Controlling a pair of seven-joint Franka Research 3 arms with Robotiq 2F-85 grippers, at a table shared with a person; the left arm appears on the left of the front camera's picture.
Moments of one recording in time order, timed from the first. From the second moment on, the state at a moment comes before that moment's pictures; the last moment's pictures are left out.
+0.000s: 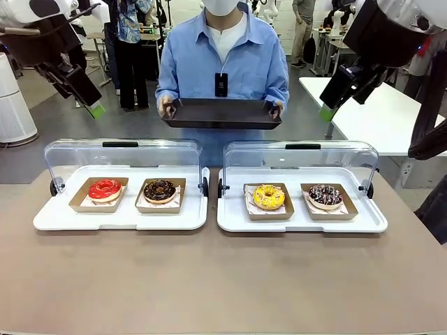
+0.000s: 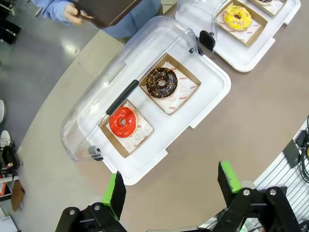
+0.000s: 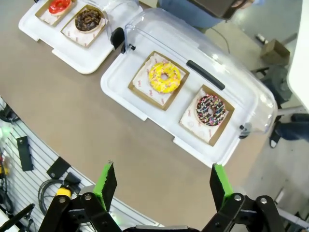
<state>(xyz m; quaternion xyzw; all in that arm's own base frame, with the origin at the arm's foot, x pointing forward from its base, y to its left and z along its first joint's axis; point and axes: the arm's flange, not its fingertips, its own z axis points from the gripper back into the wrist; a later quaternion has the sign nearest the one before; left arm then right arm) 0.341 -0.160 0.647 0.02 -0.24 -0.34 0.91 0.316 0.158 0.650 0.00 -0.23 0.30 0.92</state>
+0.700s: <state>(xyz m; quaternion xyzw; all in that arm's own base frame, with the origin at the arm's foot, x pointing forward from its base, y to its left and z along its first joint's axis) 0.370 -0.079 0.646 -0.12 -0.26 -0.43 0.86 0.345 0.047 0.656 0.16 -0.27 0.37 0.87</state>
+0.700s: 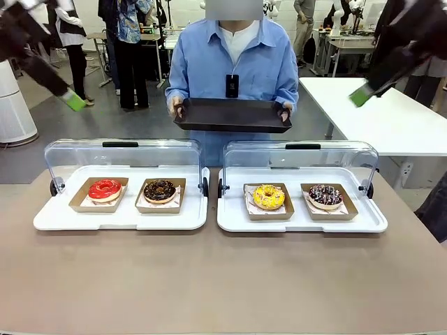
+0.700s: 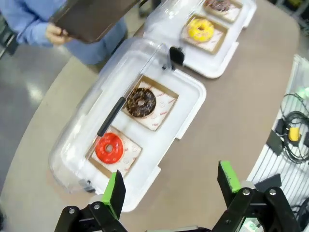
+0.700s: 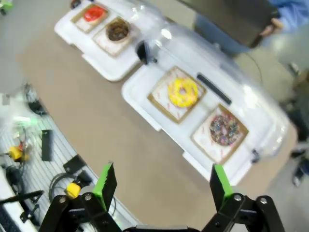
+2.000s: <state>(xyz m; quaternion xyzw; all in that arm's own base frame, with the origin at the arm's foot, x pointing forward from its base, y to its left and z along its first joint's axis) 0.351 0.132 0.569 -0.32 -0.40 -0.52 0.68 0.337 -0.167 0.596 0.35 -0.34 0.43 0.76</state>
